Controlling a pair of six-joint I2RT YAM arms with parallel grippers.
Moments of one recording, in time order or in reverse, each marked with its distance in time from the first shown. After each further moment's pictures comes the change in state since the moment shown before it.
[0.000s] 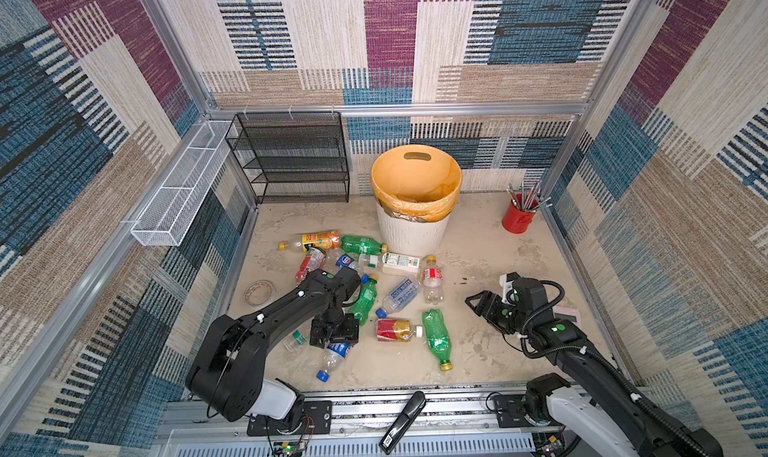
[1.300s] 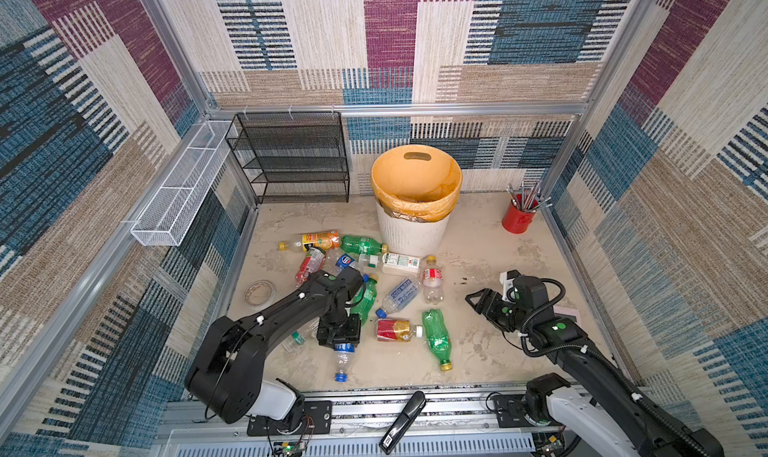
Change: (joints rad) left arm -0.027 -0.064 0.002 0.019 0.072 0.017; right arm 0.000 0.005 0.024 0.003 0.003 0.002
